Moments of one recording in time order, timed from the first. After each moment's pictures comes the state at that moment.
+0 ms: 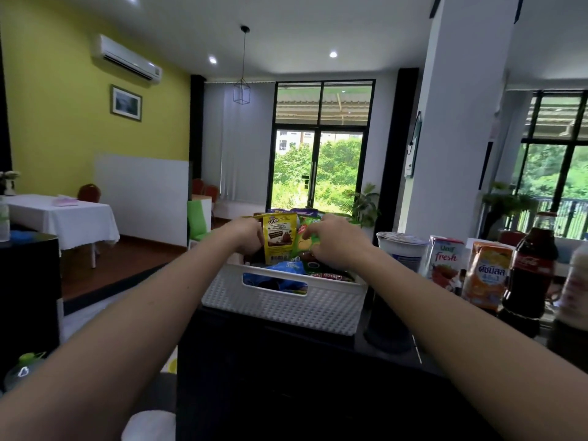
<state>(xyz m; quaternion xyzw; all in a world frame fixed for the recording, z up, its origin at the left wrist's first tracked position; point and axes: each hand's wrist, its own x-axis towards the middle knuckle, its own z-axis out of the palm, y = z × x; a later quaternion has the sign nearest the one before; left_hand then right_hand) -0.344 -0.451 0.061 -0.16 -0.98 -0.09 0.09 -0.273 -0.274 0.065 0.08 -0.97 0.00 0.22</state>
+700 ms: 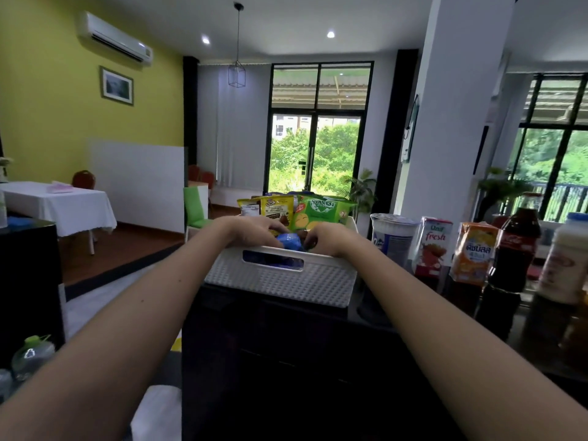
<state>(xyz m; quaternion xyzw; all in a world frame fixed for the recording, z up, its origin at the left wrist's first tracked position) -0.304 -0.445 0.056 -0.25 -0.92 -0.26 -0.10 -0.267 -0.278 0.053 0.06 -1.00 0.04 0.05</state>
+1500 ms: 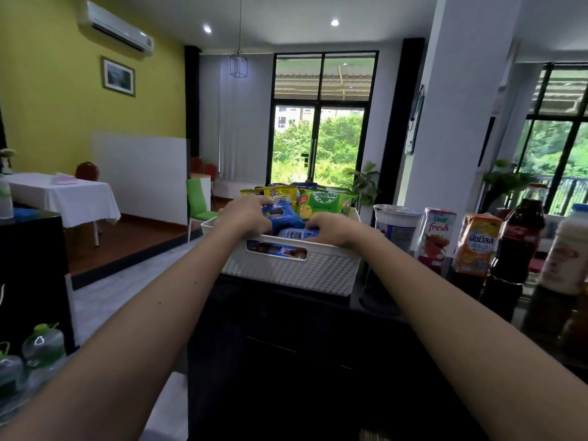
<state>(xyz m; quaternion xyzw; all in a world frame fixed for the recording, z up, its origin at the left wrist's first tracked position) -0.305 -0.446 0.044 -0.12 -0.95 -0.23 0.16 -0.260 -0.277 0.053 0.11 -0.99 0.08 0.05</state>
